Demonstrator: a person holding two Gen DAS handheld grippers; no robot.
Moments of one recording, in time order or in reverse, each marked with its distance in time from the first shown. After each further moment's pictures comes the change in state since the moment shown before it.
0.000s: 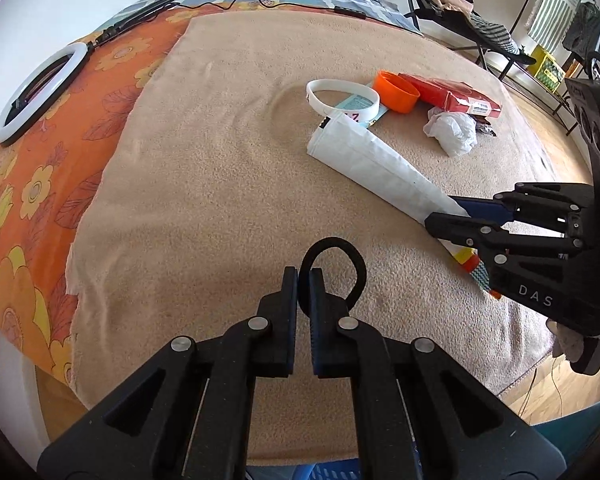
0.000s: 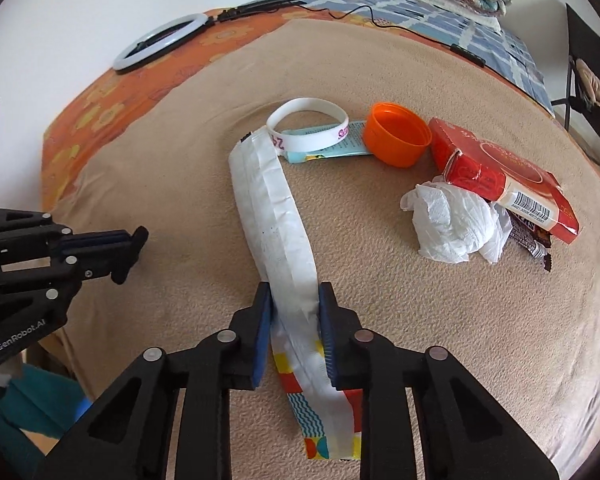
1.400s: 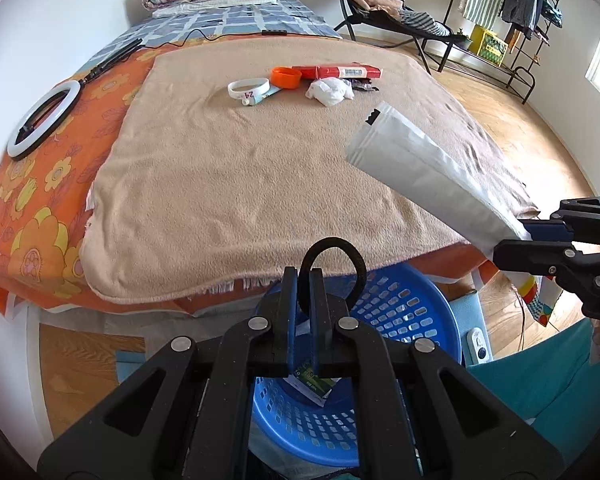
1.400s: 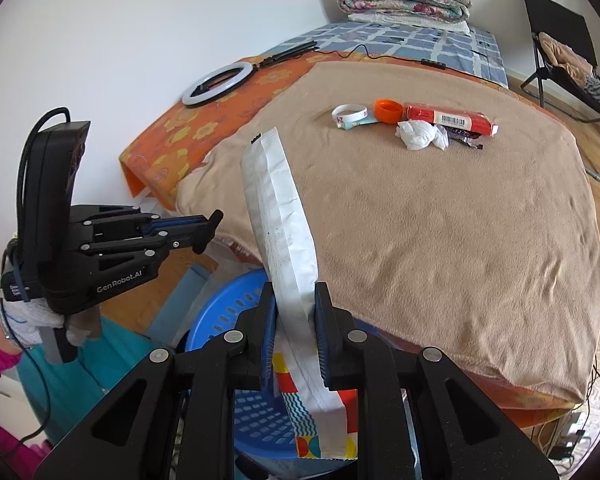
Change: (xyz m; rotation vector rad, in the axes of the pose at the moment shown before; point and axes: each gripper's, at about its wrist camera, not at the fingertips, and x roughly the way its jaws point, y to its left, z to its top) left arm -0.106 -0.060 -0.116 0.162 -0.080 -0.072; right arm -0.166 0.053 -0.148 0.114 -0.142 0.111
